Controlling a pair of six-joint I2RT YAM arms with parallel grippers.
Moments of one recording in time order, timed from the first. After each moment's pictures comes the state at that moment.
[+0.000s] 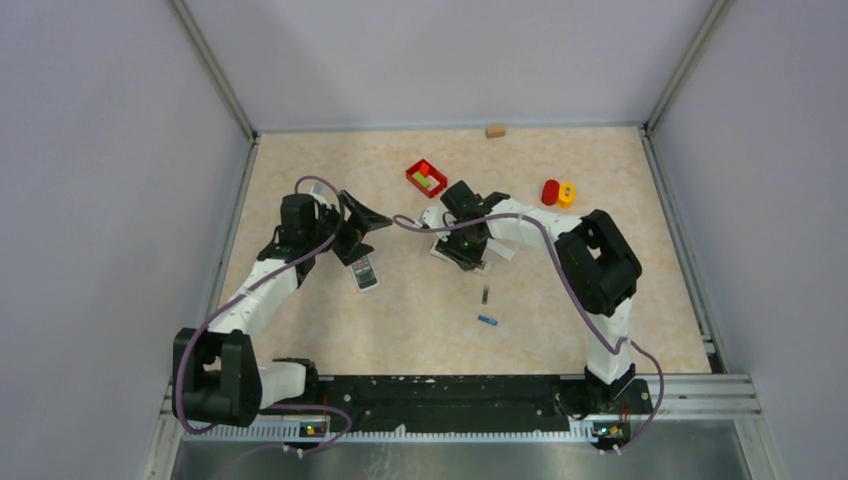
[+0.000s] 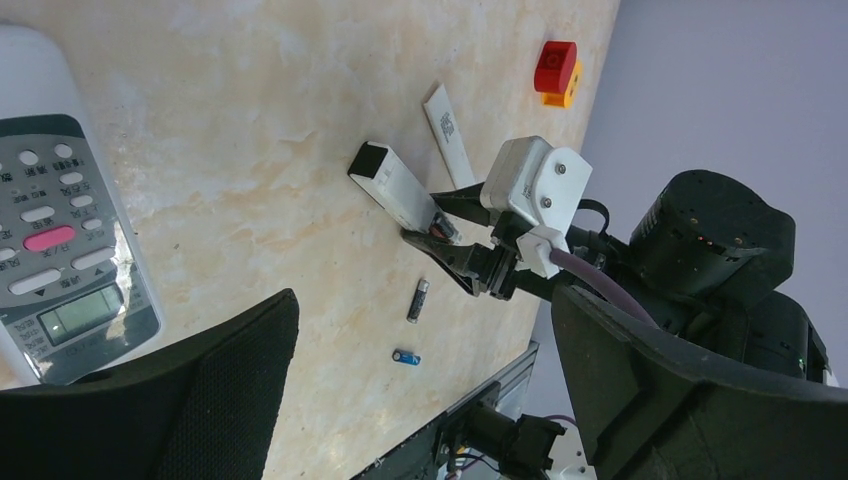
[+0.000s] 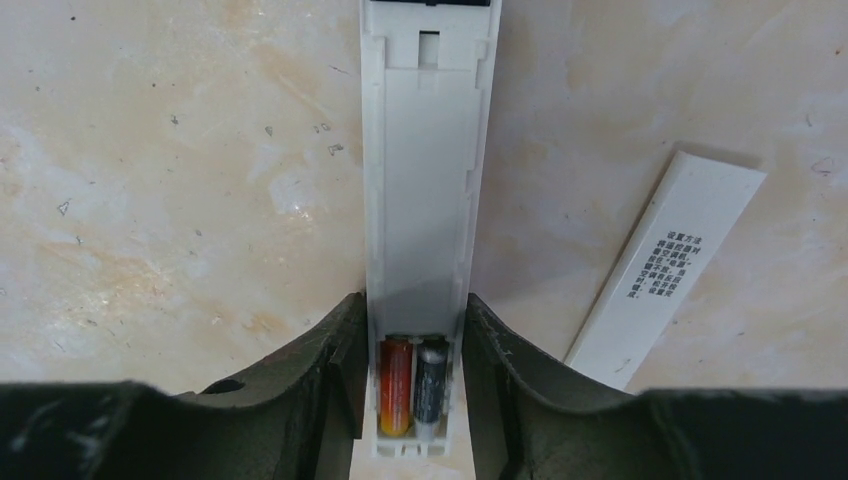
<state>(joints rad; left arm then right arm) -0.11 1.22 0.72 -0.09 0.53 -0.99 0.70 1.98 1.41 -0.65 -0.11 -0.47</state>
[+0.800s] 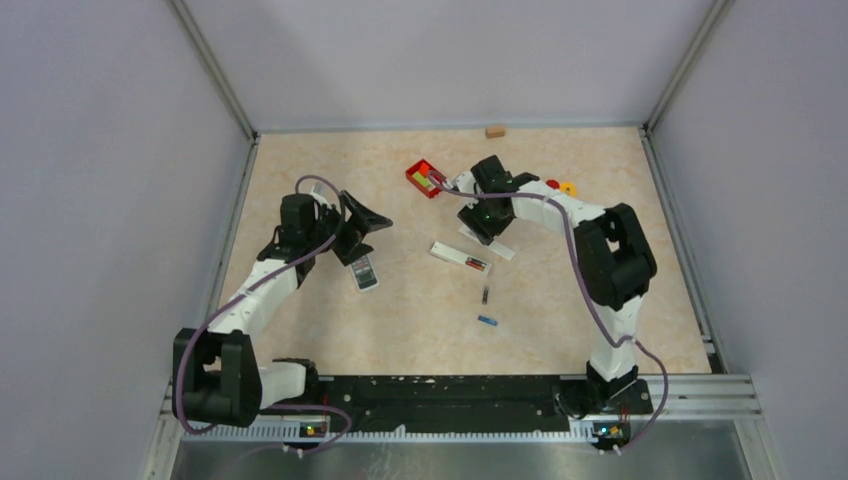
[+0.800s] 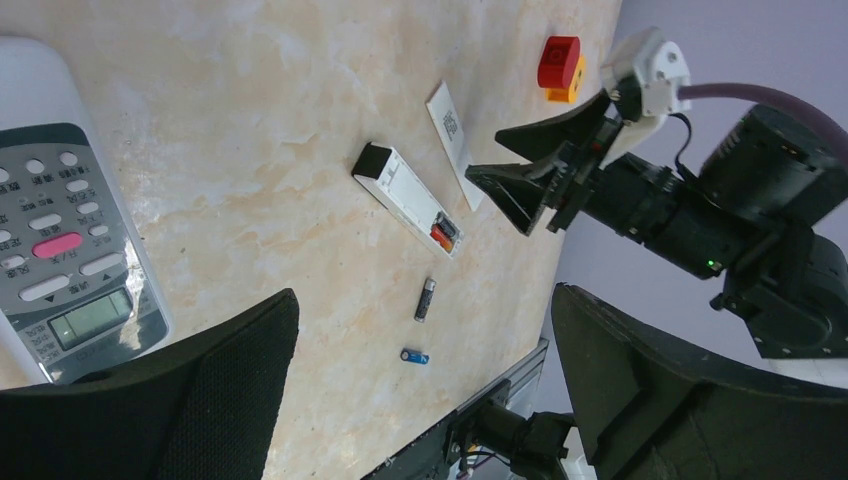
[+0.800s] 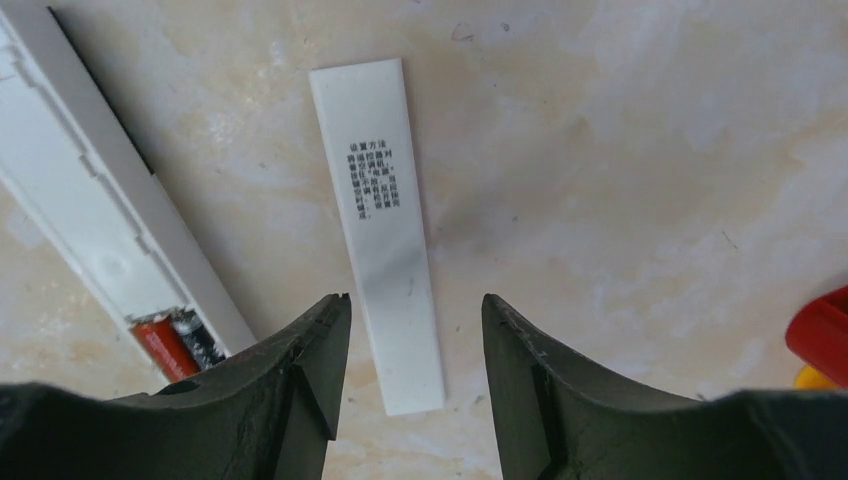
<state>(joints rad) -0.11 1.22 0.72 -0.09 0.54 -0.96 0.53 1.92 1.43 -0.61 -0.02 -0.33</state>
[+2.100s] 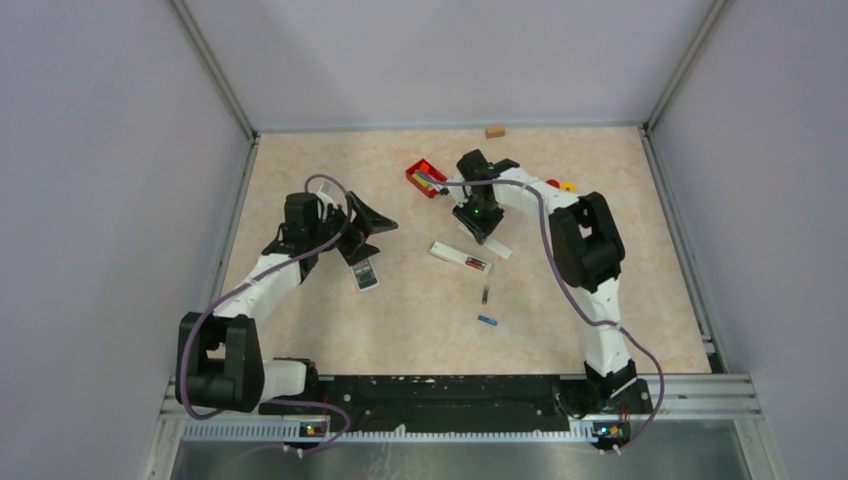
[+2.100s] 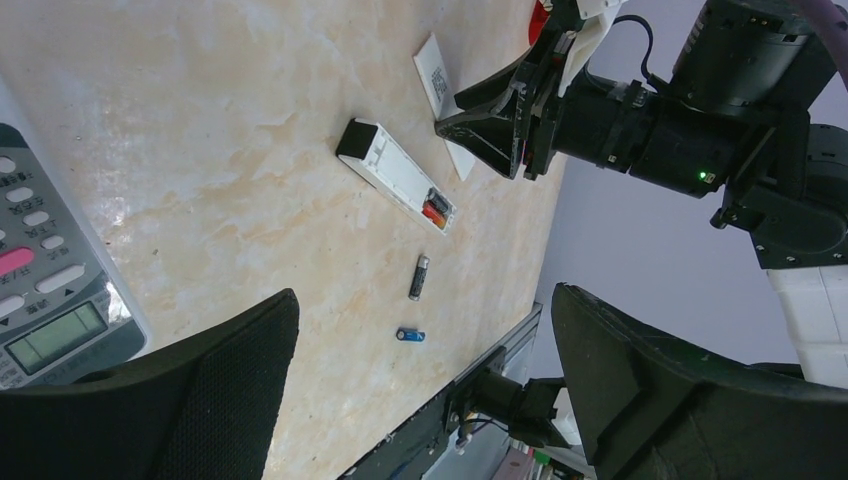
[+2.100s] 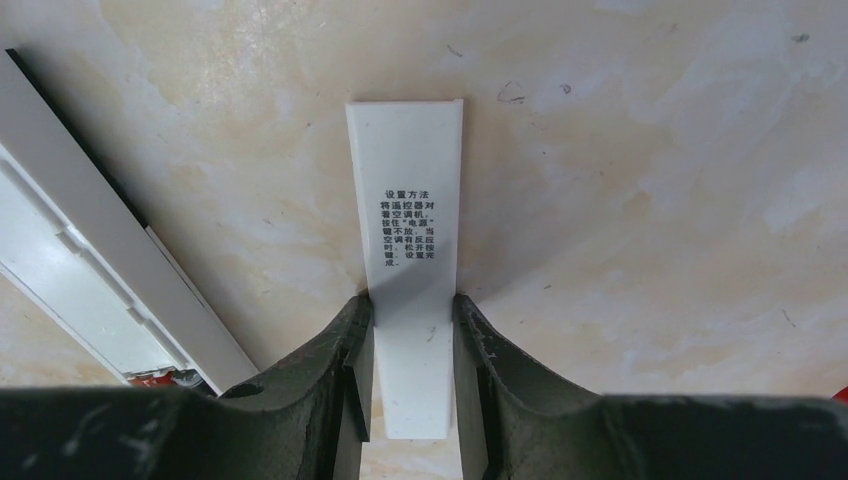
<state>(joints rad) -0.11 1.28 0.72 -0.05 0.63 -0.94 0.54 2.19 1.73 -0.86 -0.05 -0.34</state>
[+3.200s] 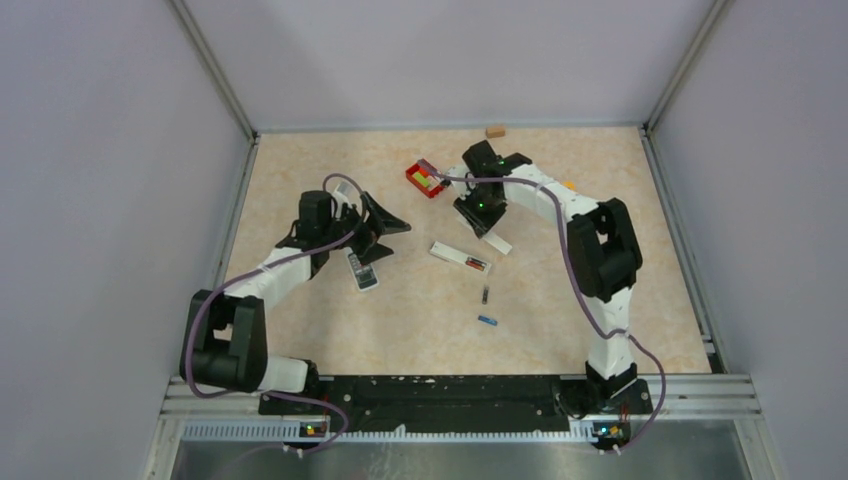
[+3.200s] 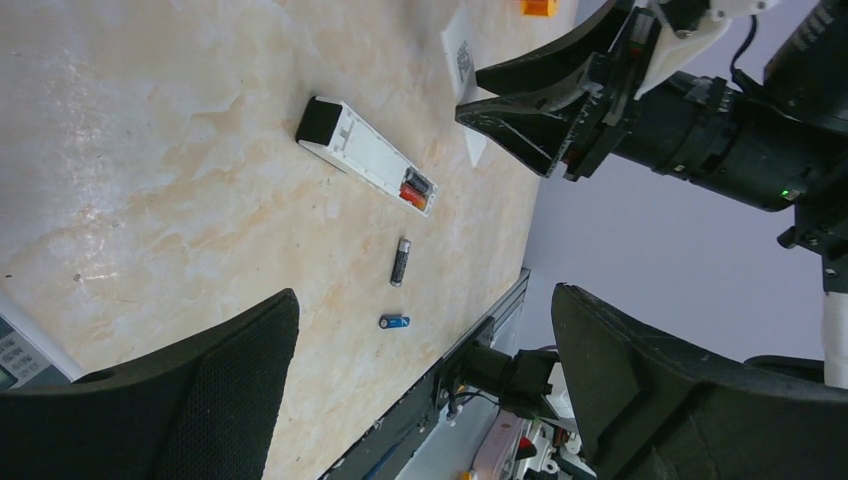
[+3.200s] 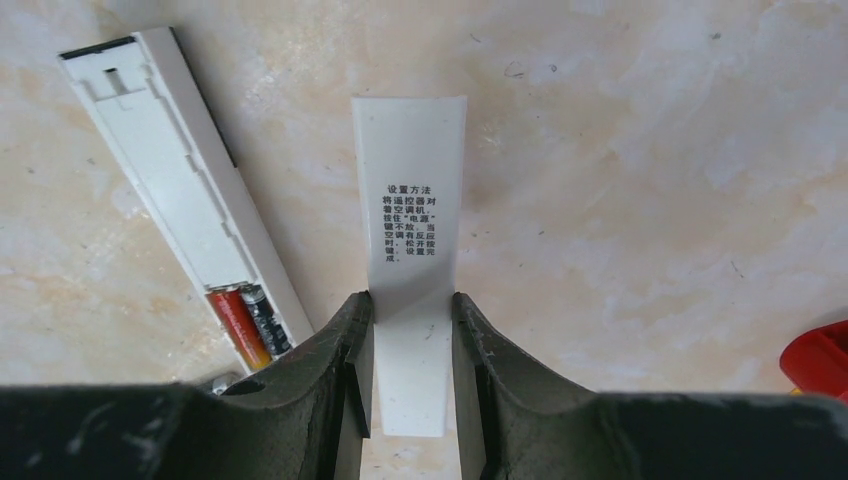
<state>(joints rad) -0.17 1.38 0.73 0.06 0.69 -0.98 0.54 2.07 1.69 -0.86 -0.09 -0.36</state>
